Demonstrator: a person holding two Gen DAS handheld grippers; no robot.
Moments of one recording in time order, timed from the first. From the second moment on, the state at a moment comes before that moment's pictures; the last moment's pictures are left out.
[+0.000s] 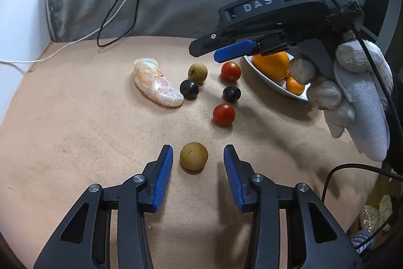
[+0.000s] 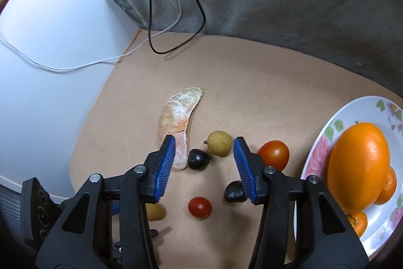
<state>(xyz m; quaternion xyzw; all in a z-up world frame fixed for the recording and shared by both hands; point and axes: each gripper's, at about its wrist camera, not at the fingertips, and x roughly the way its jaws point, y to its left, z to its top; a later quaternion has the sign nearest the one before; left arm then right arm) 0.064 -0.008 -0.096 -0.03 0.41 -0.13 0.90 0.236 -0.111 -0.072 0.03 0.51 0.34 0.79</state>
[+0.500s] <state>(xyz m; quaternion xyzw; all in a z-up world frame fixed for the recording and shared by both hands) 0.072 -0.012 -0.107 -0.03 0.42 -0.12 0.90 0.248 -0.091 -0.093 -0.03 0.52 0.31 0.79</state>
